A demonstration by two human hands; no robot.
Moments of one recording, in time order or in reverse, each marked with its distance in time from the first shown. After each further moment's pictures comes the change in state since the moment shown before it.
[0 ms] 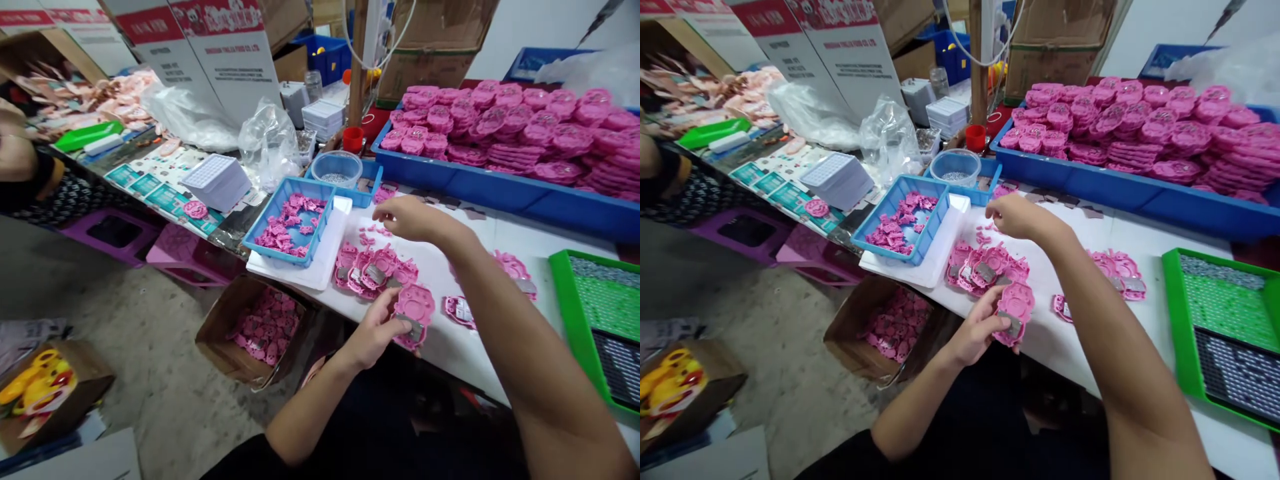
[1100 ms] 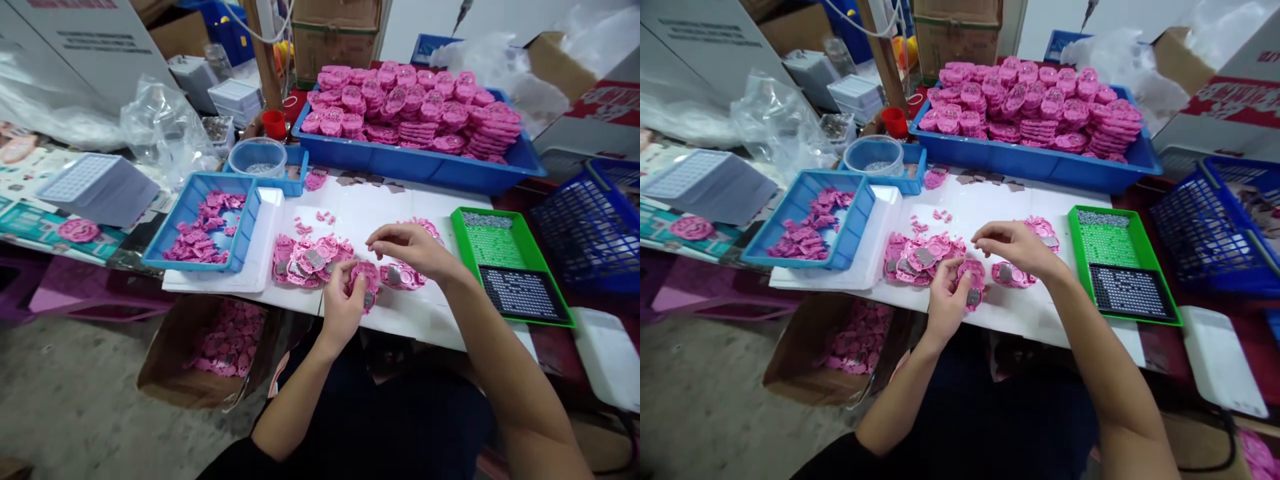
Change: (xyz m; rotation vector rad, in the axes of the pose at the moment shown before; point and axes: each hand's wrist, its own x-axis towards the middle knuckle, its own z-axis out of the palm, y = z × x) left_hand 0.021 -0.043 0.026 0.460 0.310 0.304; right_hand -0.179 -0.003 0.012 0.830 0.183 0.279
